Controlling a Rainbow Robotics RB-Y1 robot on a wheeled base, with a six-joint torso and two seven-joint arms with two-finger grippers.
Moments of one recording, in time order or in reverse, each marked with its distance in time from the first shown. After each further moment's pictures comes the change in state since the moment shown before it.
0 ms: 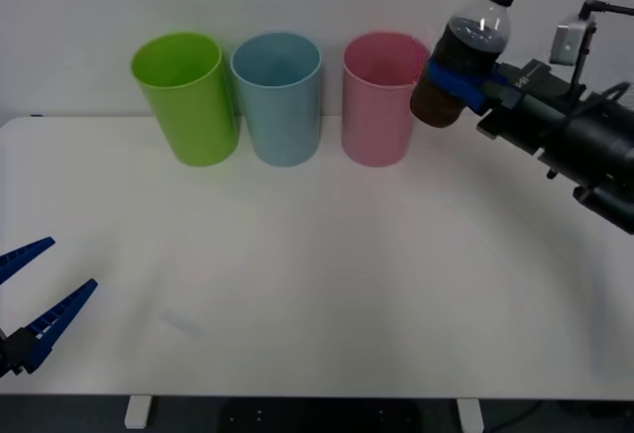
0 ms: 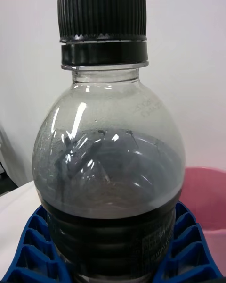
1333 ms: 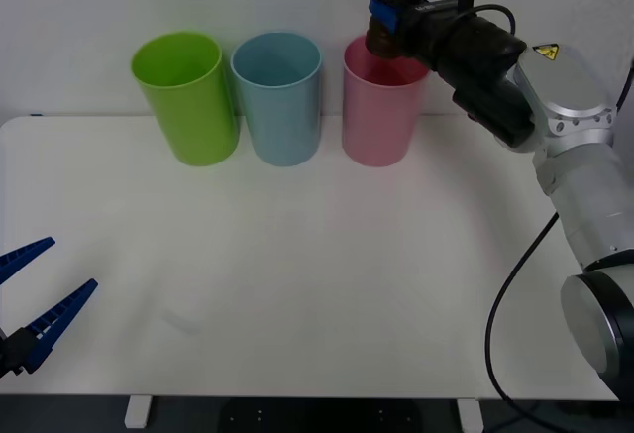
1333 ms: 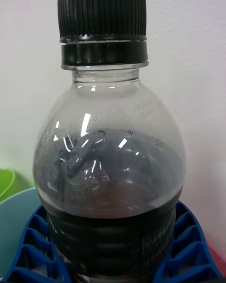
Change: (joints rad) right arm -0.546 0.210 0.076 0.664 0.210 0.328 0.131; left arm 0.000 0.000 0.000 0.000 0.000 0.000 0.000
